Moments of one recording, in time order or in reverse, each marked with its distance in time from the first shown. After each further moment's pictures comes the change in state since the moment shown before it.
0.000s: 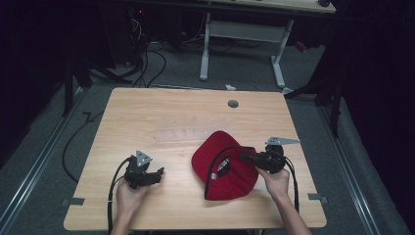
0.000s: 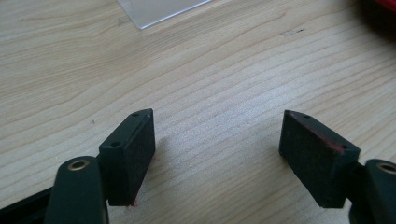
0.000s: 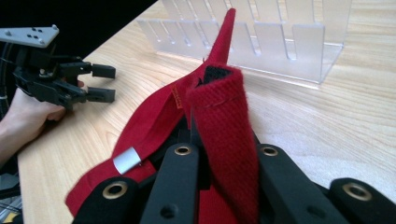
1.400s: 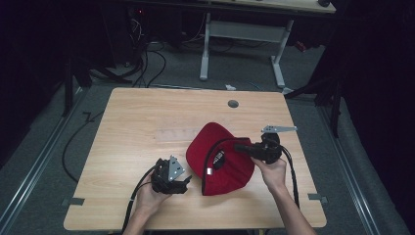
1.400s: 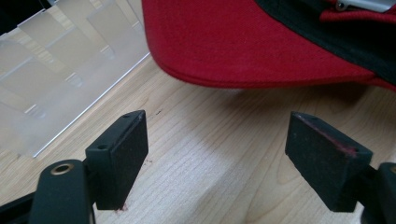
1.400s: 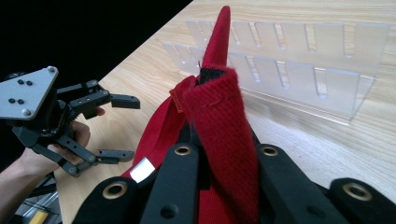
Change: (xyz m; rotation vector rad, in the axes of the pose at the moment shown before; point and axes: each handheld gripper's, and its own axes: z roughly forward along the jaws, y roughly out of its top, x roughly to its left) left arm -0.093 -0.011 -0.009 -0.012 -0.253 0.261; right arm 0.018 0.039 0.003 0.011 0.060 0.017
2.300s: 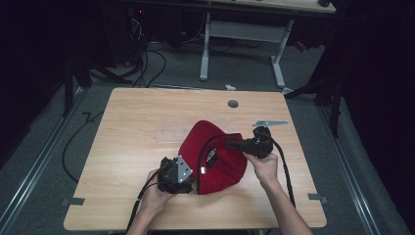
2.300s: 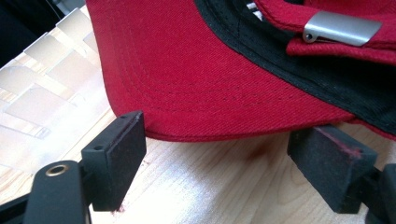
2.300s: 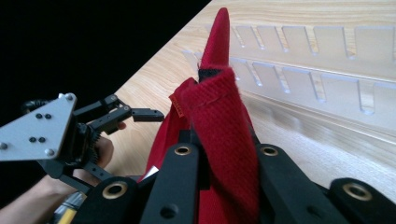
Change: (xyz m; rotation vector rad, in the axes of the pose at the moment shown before) left arm -0.014 -0.002 0.011 -0.010 0.032 0.086; right arm 0.003 0.016 0.021 0.011 0.085 0.047
